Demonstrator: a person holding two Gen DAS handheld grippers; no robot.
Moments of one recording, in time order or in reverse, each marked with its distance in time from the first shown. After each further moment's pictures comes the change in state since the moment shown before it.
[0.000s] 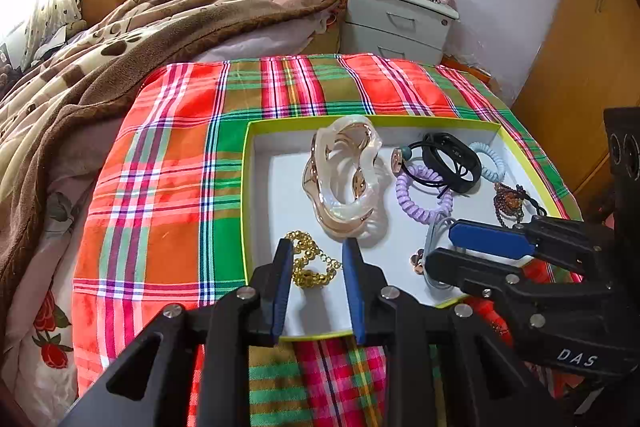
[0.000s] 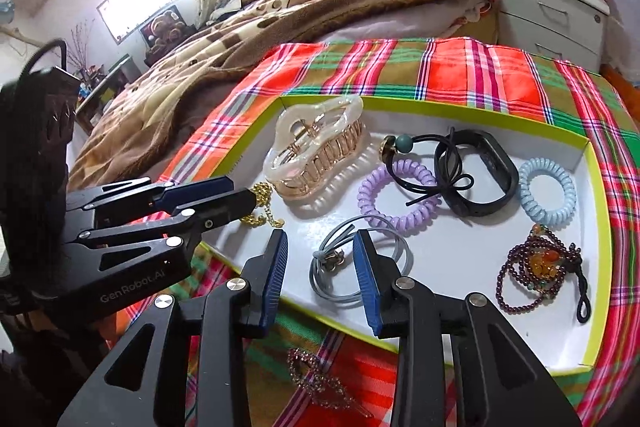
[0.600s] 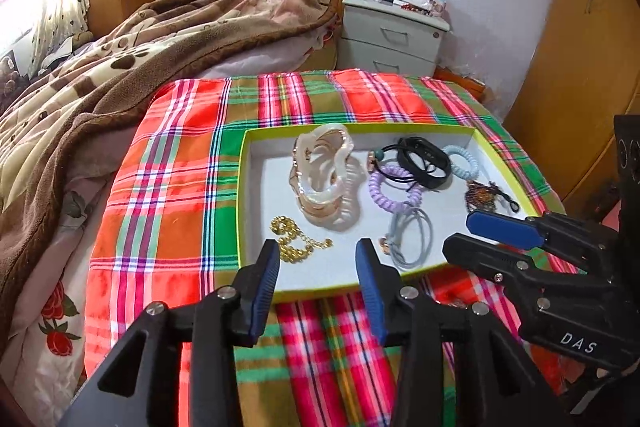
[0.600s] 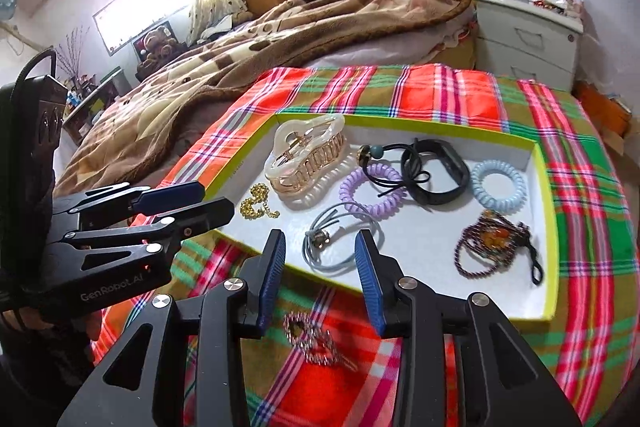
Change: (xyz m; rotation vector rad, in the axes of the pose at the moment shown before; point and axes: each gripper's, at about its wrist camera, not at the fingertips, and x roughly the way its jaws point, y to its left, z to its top) left arm -0.040 -0.018 -0.017 0.008 -0.060 0.011; right arm -0.046 0.007 -0.023 -0.013 -0.101 -0.080
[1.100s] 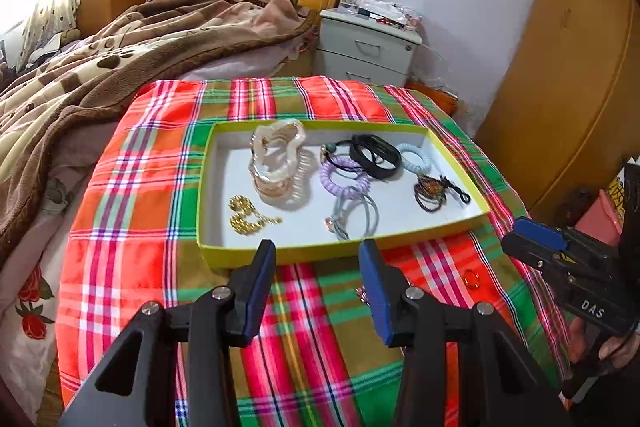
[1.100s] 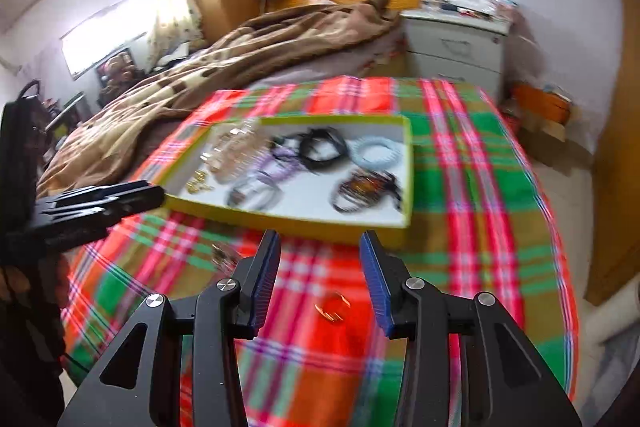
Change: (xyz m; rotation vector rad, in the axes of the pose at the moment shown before) left arm -0.021 -0.017 -0.023 -0.021 -0.042 -0.101; right arm -0.076 -0.046 -0.054 0.079 -0.085 -0.173
